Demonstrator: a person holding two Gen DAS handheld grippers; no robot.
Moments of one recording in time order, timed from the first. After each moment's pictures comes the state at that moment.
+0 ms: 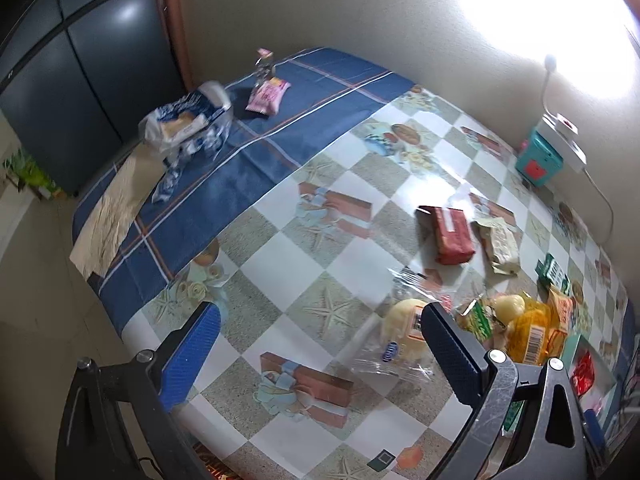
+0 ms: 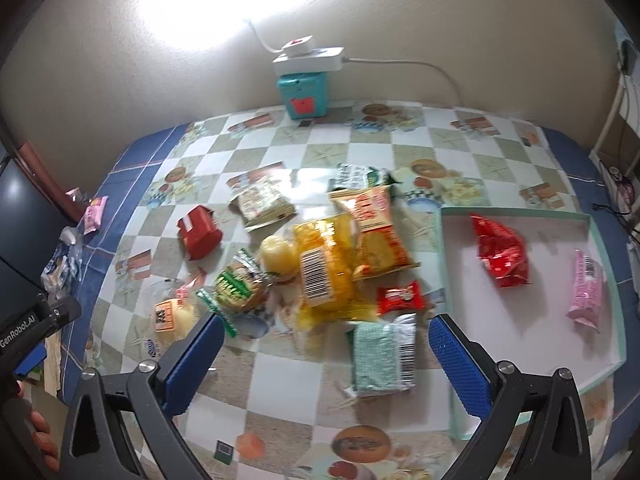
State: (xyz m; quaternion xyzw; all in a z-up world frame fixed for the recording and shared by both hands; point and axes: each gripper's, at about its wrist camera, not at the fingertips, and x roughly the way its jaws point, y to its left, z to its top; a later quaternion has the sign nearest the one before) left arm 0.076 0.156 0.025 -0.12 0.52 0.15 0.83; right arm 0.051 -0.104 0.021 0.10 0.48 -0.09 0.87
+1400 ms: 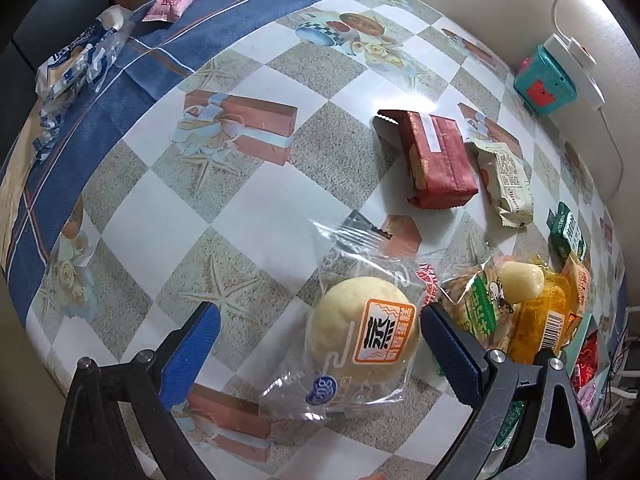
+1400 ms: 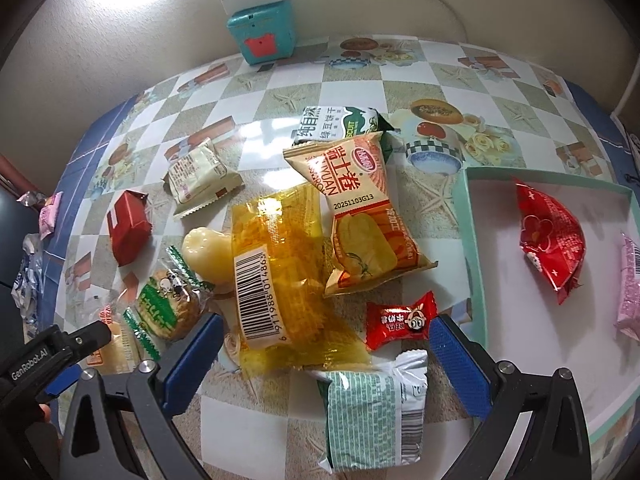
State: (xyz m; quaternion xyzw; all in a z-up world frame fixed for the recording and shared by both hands) left arm 0.139 0.108 -0.074 -0.14 0.63 0.06 0.76; right arm 0.111 -0.146 -0.058 0.12 0.54 -0.10 0.82
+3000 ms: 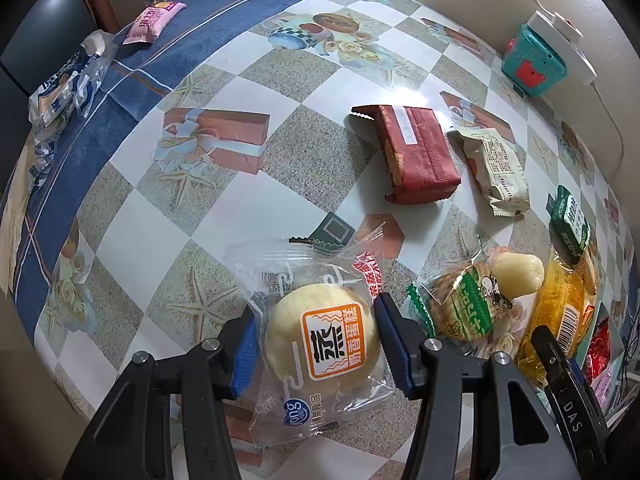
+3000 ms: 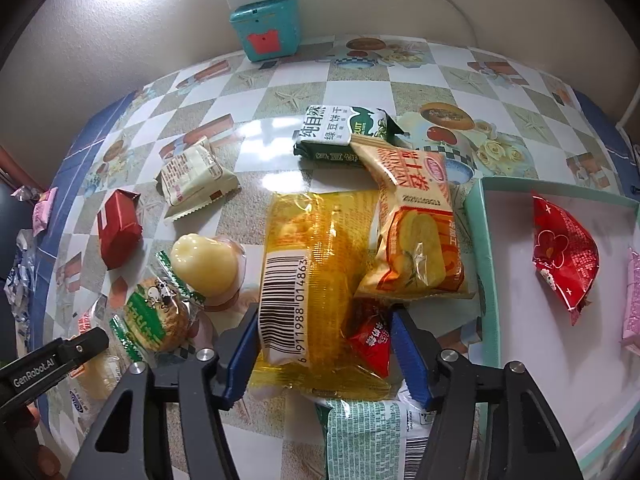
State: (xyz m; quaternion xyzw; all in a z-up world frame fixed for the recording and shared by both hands) left arm 0.157 0.077 -0.077 -0.10 0.63 0.05 0.77; right arm 0.122 -0.144 -0.068 0.11 0.54 -0.10 0.83
